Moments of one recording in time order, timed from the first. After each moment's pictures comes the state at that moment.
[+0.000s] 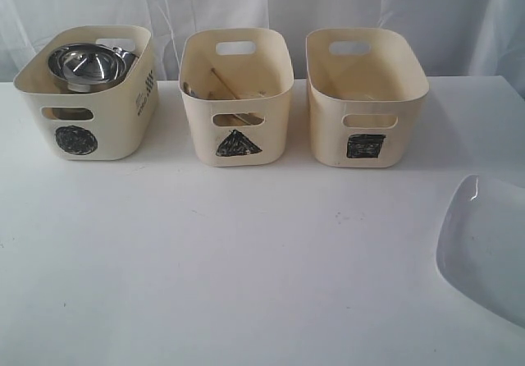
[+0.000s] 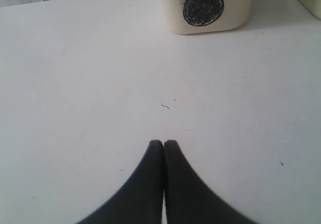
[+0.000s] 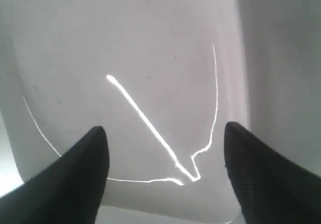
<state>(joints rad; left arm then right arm) 0.11 0.00 0.02 -0.19 0.39 0.31 -0.96 1.60 -0.88 0.52 0.92 -0.43</state>
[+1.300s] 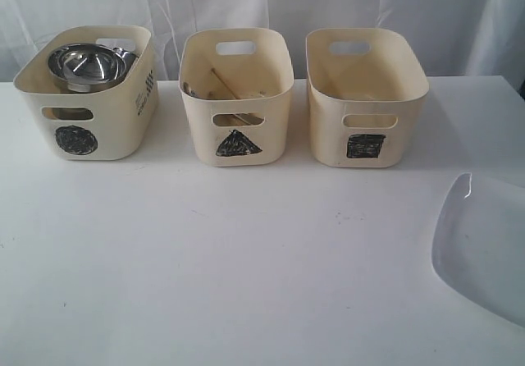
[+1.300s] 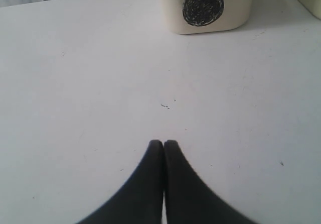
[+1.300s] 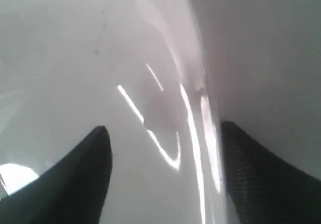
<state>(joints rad) 0.11 0.00 0.02 -0.19 0.39 0.31 -0.97 1.86 -0.87 0.72 0.74 -0.72</state>
